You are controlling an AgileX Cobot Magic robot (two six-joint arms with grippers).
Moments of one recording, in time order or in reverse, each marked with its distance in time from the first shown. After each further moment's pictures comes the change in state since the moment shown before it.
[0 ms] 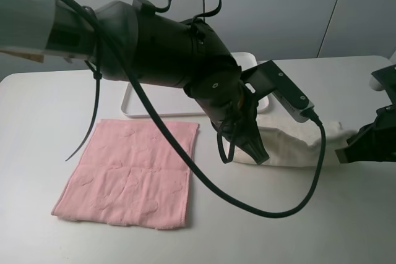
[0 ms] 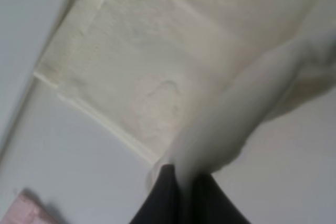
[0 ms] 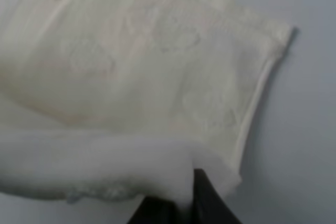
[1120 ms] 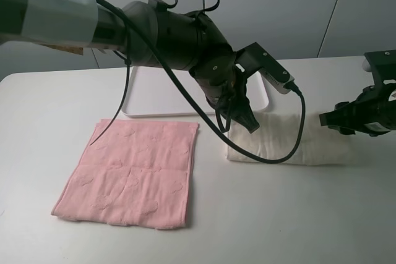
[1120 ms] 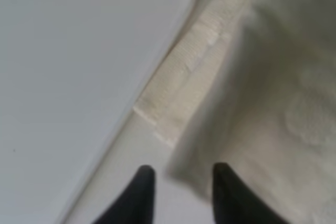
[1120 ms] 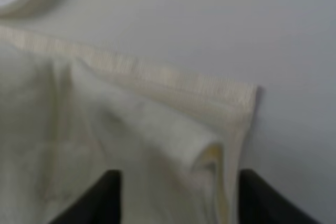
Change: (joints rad) left arm 0.088 0.122 -0.161 0.096 0.020 -0.057; right arm -0.051 0.284 -0.114 -0.007 -0.234 0.109
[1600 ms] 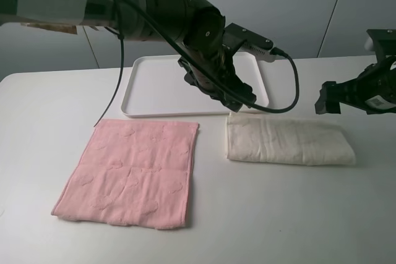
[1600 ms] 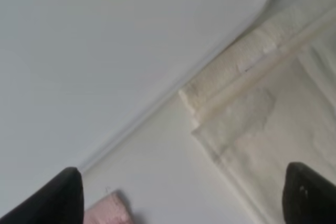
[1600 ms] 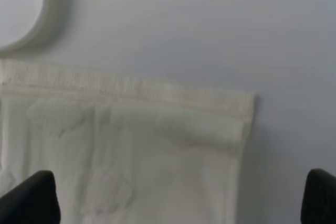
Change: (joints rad) left arm 0.083 0.014 -0.134 -0.181 0.170 -0.083; right arm -0.023 0.002 -0.235 0.088 0.345 0.019
